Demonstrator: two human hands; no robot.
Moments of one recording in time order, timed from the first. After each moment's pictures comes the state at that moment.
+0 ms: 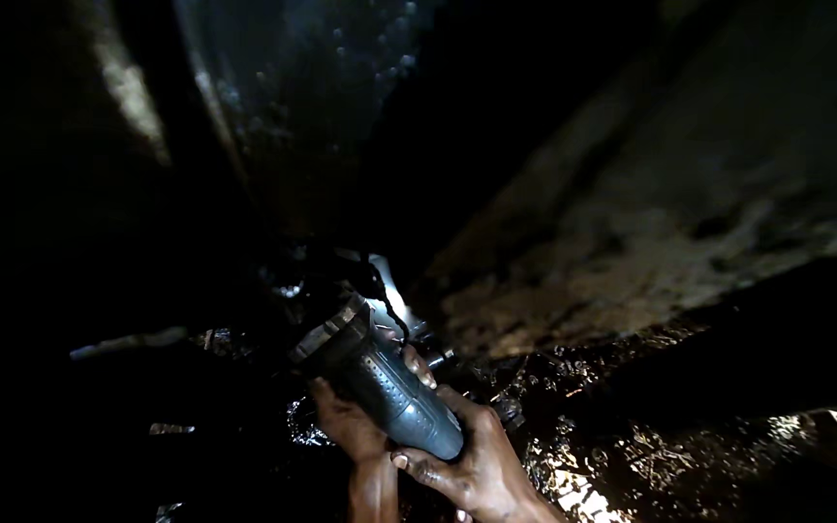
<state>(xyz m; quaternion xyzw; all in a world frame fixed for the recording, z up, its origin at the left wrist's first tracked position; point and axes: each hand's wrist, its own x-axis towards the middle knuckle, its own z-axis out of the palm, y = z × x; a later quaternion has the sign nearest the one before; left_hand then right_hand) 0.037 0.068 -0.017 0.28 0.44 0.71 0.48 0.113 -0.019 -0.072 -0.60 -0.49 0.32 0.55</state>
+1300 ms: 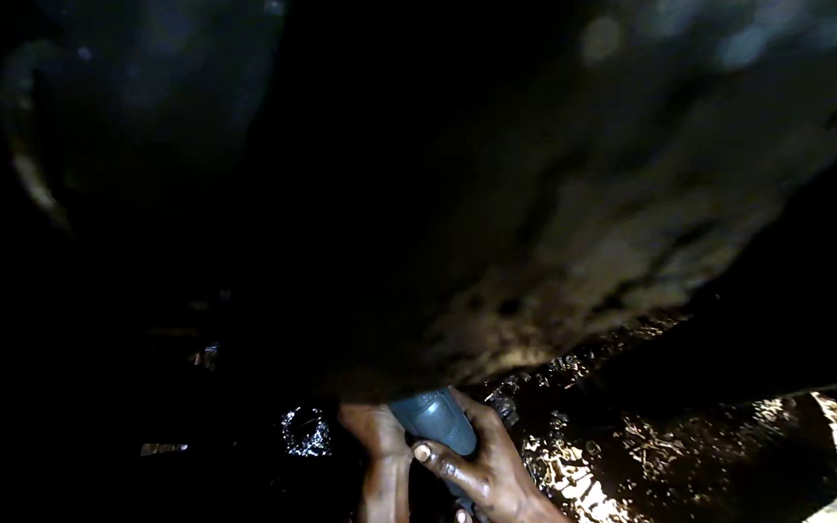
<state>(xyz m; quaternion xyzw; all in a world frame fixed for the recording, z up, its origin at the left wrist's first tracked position) 0.054 0.066 -0.019 0.36 0.35 0.60 0.62 0.124 -0.026 -0.085 -0.53 -0.44 0.36 0.63</state>
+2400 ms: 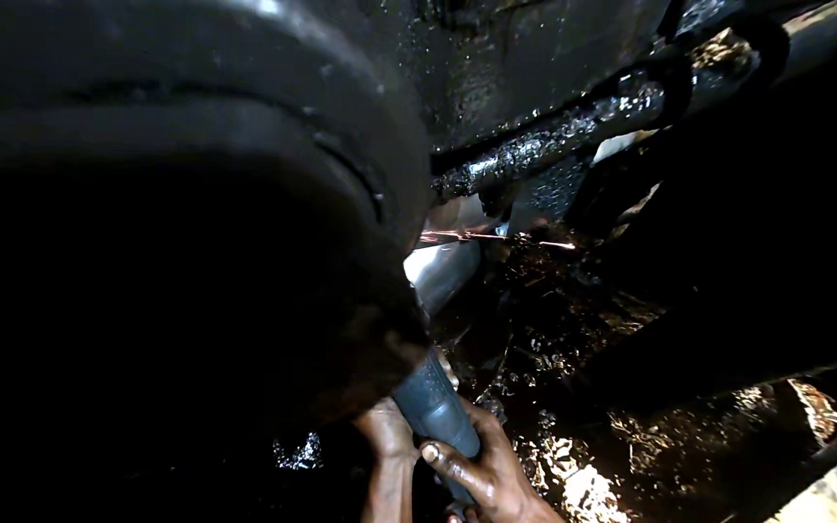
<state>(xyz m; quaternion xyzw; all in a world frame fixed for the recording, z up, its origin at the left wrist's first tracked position) 0.083 0.057 -0.013 0.37 0.33 0.56 0.67 0.138 -0.039 -0.091 -0.50 -0.40 0.38 0.67</state>
